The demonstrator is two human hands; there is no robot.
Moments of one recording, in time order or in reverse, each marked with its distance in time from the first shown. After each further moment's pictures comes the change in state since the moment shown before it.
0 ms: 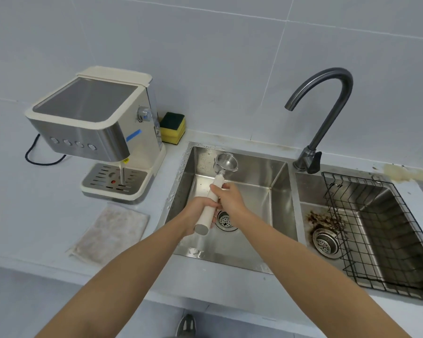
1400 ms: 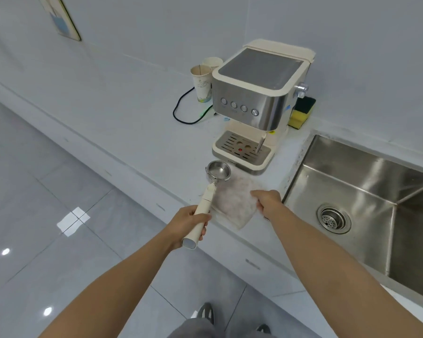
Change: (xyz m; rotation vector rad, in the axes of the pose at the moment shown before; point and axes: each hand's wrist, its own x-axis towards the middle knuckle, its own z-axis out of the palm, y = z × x) left_hand -0.166 -0.119 -0.240 -0.059 0.413 0.101; right_hand -0.021 0.072 0.199 -0.196 -0.122 0.323
